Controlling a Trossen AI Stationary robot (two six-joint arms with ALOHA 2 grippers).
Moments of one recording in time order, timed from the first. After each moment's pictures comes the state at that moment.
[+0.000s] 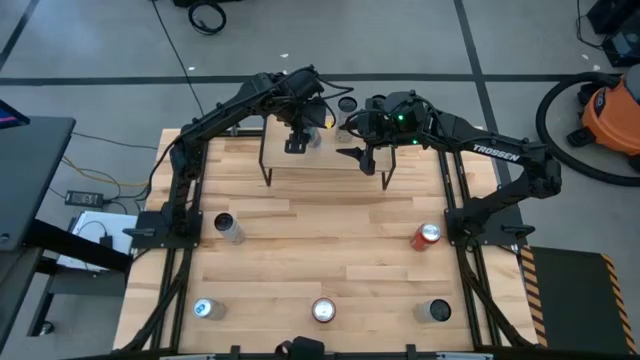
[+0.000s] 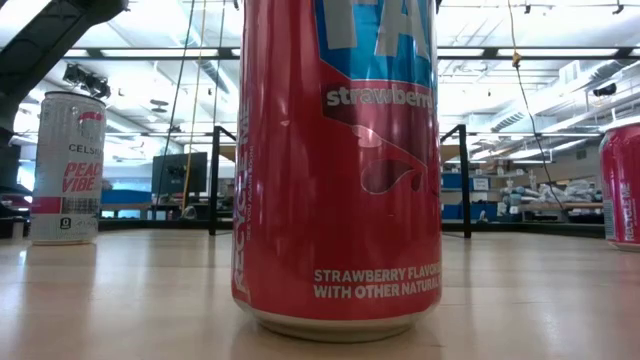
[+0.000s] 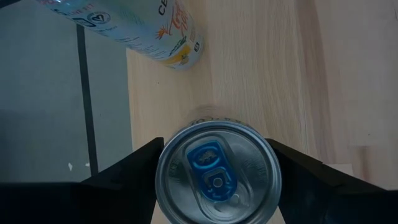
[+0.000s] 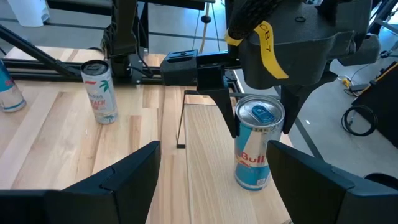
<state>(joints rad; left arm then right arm) 0.48 2.05 2.33 -1.34 -0.06 0.66 -0.34 1.36 1.39 -0.44 -0.12 -0.23</state>
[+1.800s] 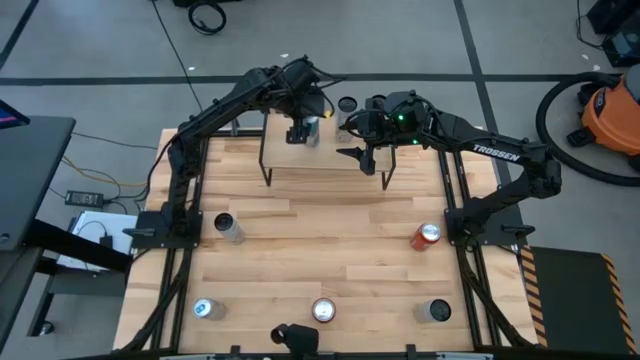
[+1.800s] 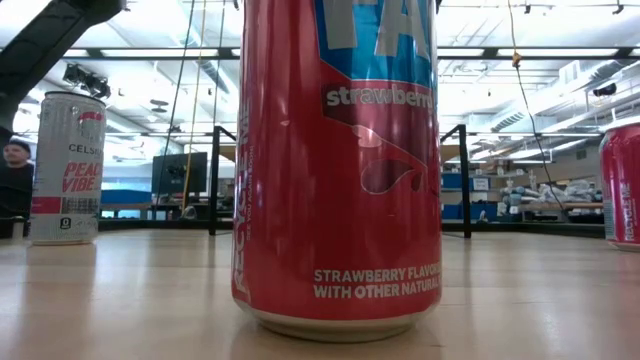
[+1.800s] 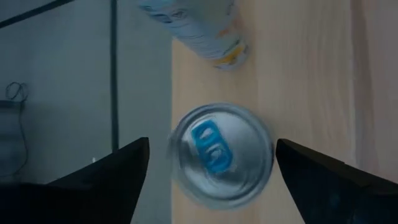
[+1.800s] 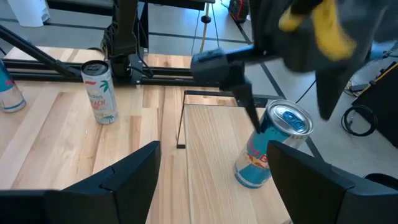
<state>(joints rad) 0.52 2.03 2.33 -1.25 -0.11 0.67 -0.34 1.35 1.39 -0.44 -0.12 -0.23</state>
